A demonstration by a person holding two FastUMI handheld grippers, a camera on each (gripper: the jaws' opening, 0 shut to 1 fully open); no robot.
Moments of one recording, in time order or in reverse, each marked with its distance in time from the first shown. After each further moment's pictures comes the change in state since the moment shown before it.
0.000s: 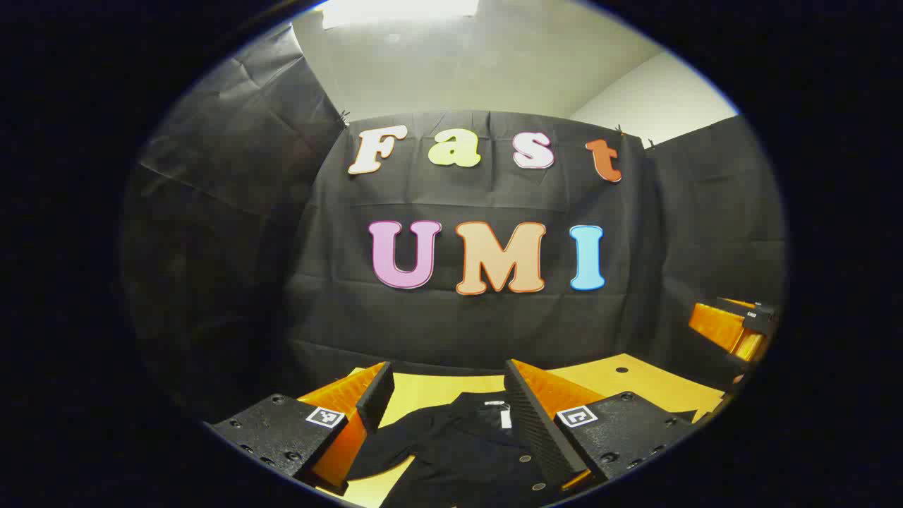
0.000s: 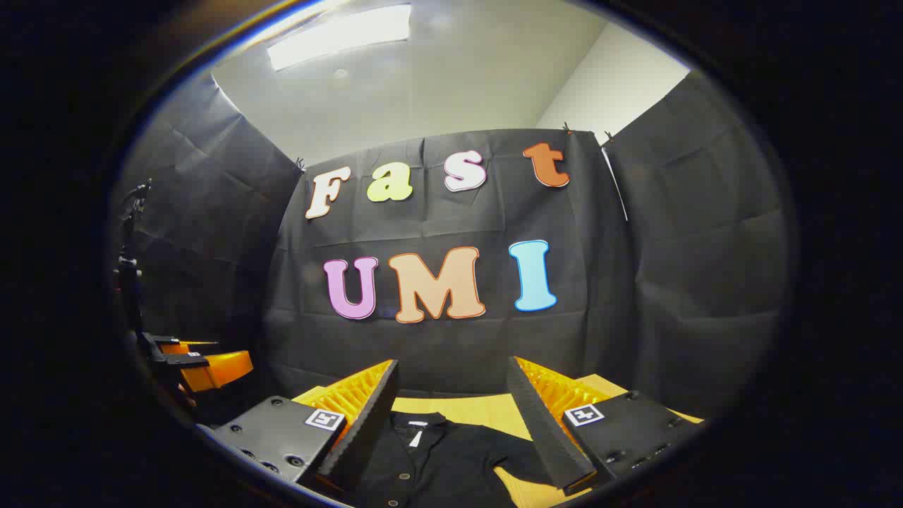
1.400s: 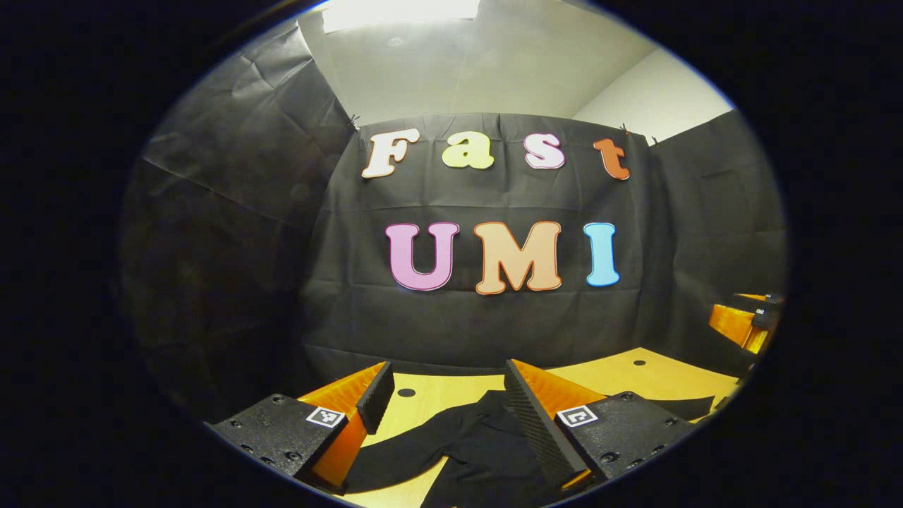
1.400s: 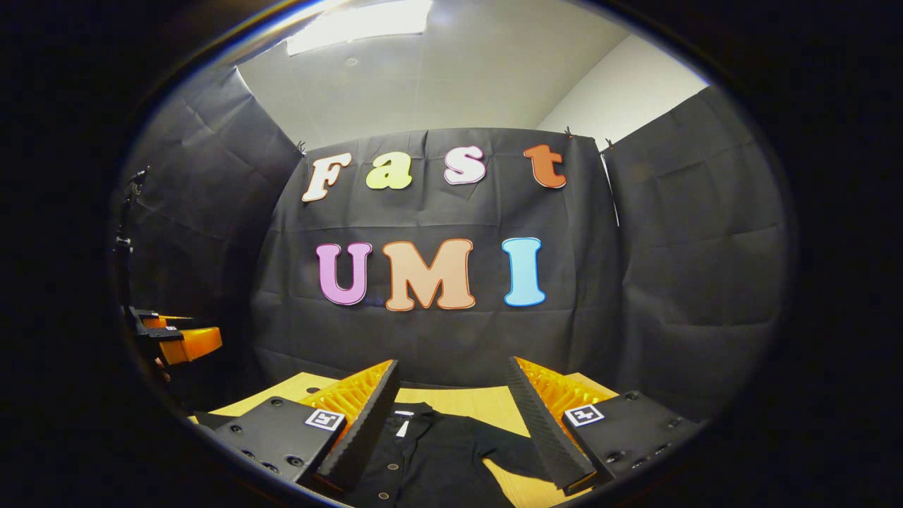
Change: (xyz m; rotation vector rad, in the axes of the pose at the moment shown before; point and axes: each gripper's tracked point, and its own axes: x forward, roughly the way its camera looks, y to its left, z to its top) left arm -0.010 0.041 -0.006 0.026 -0.027 0.013; right arm -0.016 0.004 -0.026 -0.060 0.041 -0.067
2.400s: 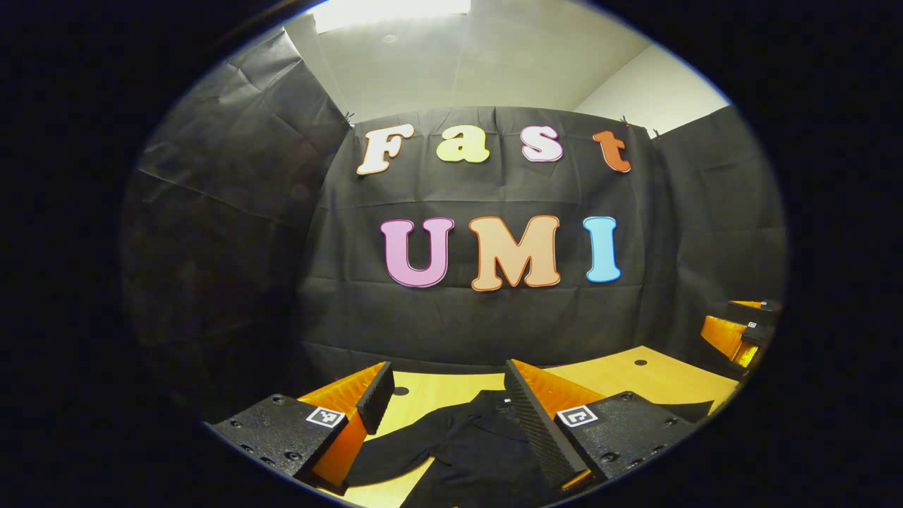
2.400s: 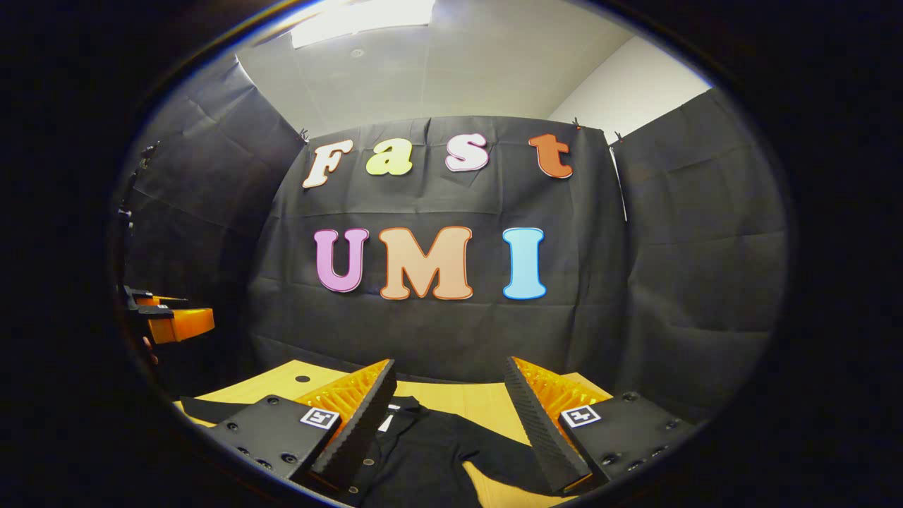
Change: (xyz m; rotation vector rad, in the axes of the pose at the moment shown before) left arm 0.018 -0.035 0.000 0.014 0.032 0.029; right arm 0.038 -0.045 -0.016 -0.039 0.041 0.019
